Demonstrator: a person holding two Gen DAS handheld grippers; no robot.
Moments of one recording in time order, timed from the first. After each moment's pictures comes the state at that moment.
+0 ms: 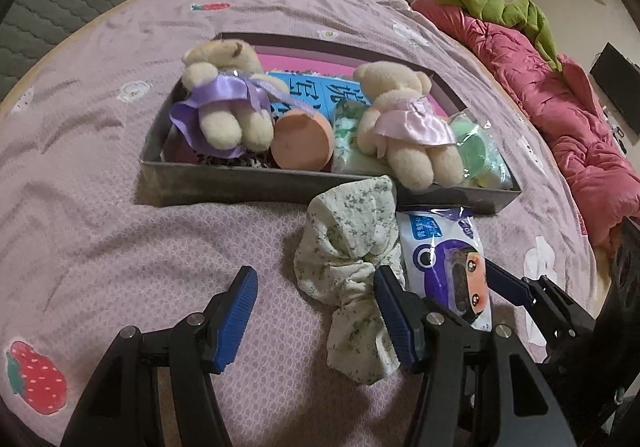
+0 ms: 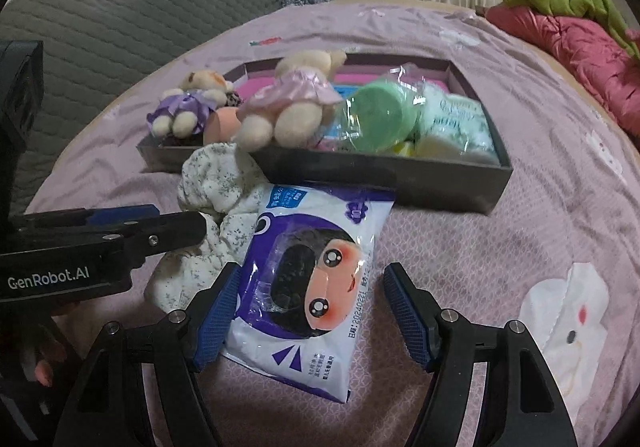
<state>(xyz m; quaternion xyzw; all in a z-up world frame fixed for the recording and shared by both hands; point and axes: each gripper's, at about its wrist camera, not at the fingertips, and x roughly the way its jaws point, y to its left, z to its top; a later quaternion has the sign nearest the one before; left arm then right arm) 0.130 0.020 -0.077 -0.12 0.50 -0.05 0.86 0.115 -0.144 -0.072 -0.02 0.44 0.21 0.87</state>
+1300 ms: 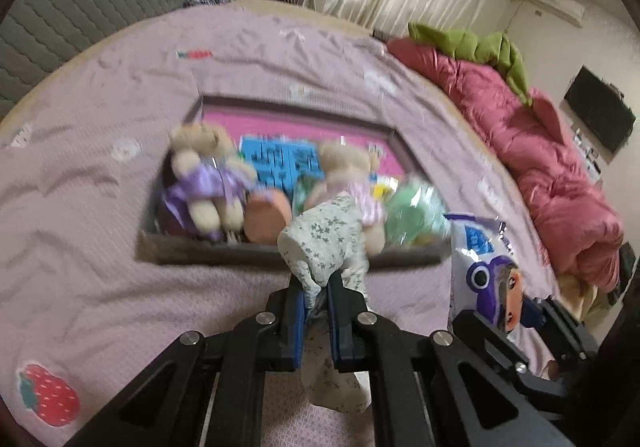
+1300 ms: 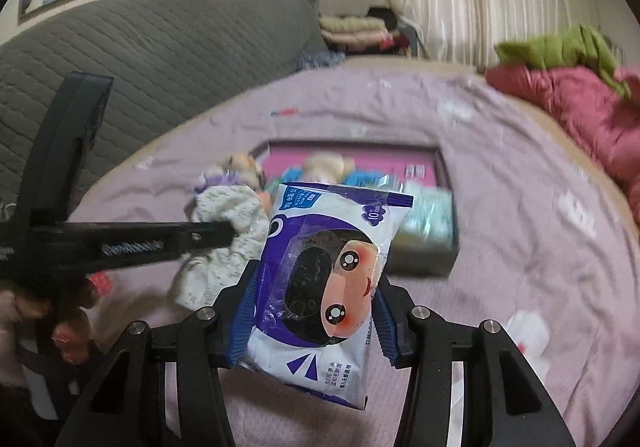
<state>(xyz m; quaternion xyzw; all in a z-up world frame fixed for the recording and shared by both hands) 0.127 0.024 -0.015 -0.15 0.43 -0.08 0.89 0.084 -0.163 0.007 -0.02 0.32 0.23 0.92</state>
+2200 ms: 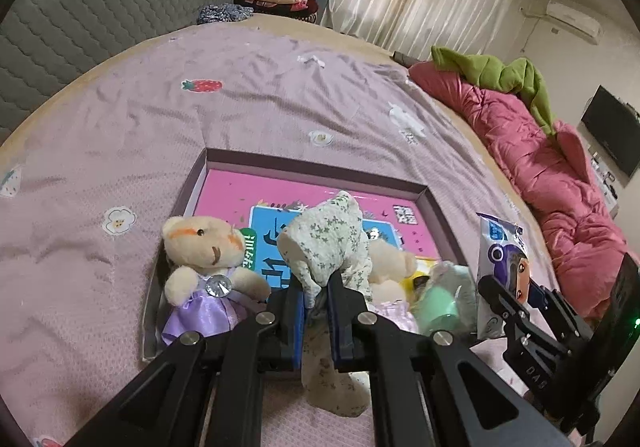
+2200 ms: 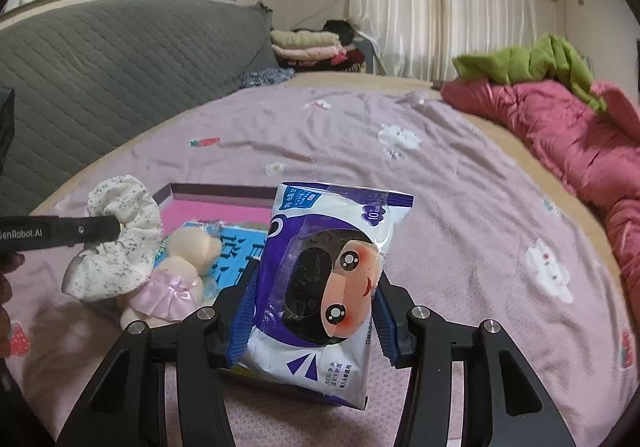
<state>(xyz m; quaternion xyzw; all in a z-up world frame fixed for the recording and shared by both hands) 0.212 0.035 -0.015 -0.15 0.41 -0.04 0.90 0.208 -0.199 -0.009 -0.02 0.31 0.16 0.94</state>
